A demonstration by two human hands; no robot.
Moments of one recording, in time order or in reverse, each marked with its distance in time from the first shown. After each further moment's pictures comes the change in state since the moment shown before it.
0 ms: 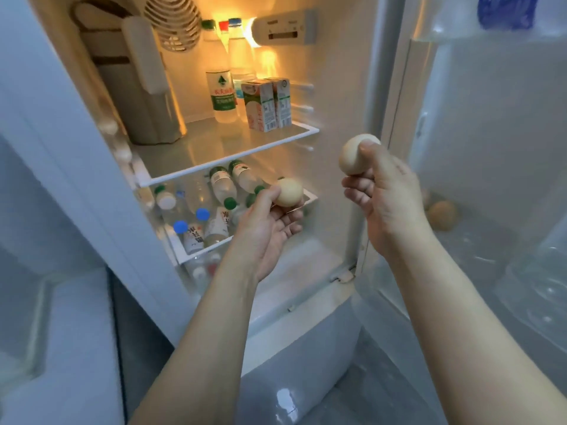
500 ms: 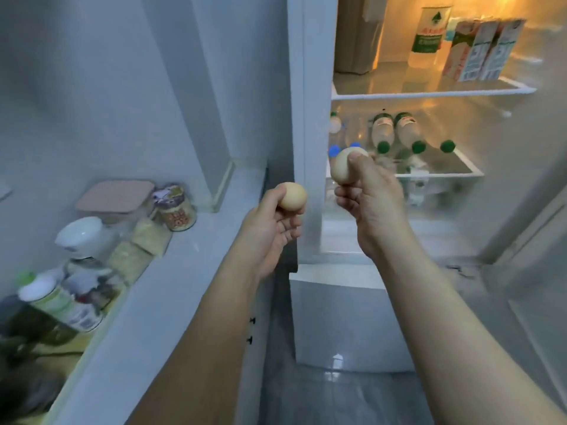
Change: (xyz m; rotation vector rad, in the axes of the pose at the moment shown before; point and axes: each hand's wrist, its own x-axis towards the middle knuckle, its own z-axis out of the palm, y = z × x) left_hand -0.208 -0.011 -0.109 0.013 0.638 0.195; right_hand -0.152 0.077 0.064 0.020 -0.633 0.354
